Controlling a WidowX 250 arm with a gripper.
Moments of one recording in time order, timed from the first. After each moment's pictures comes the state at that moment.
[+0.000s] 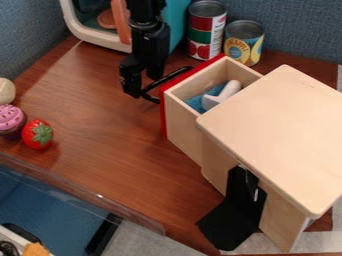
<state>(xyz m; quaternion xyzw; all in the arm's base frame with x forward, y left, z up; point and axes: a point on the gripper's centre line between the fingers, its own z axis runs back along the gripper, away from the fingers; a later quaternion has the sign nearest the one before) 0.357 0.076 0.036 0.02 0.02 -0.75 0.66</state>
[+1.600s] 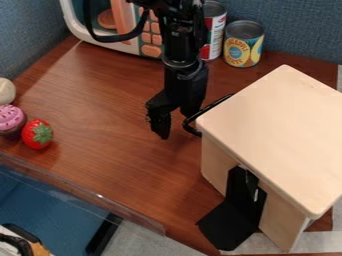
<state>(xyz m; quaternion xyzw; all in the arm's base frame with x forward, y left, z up) 0.304 -0.009 0.031 0.00 0.00 -0.81 0.58</state>
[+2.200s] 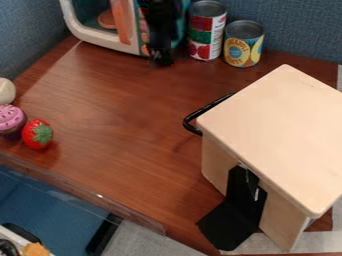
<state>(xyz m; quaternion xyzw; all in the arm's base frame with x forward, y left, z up) 0.382 0.062 0.096 0.02 -0.17 -0.54 0.82</state>
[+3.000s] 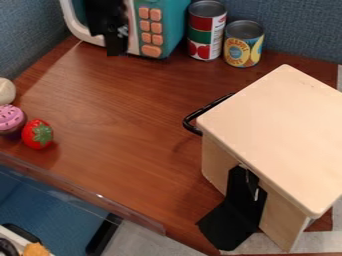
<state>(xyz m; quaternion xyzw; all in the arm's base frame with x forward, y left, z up) 0.305 0.115 0.141 0.05 -0.04 -0.25 0.97</state>
